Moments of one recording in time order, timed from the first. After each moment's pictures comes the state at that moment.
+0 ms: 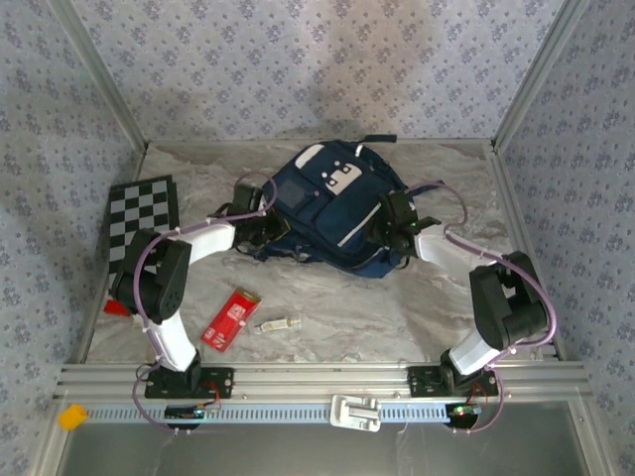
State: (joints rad) left arm -0.43 1.75 1.00 -0.10 0.31 -0.96; right arm 0.40 1.59 0.97 -0.37 0.10 0.70
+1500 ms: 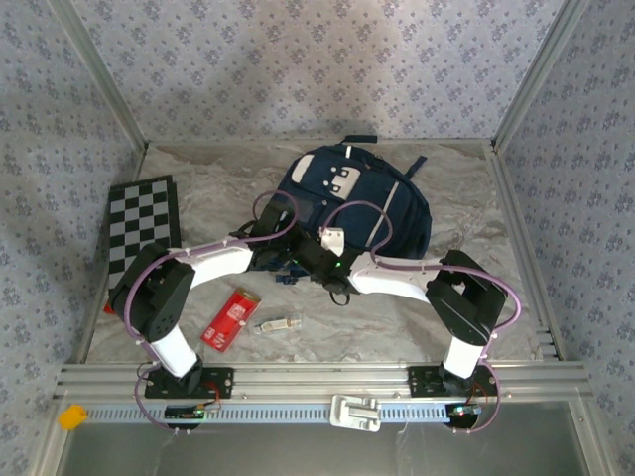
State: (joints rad) left arm -0.64 1.67 0.92 -0.02 0.16 -1.24; right arm 1.00 1.75 1.09 -0.43 0.49 0.89
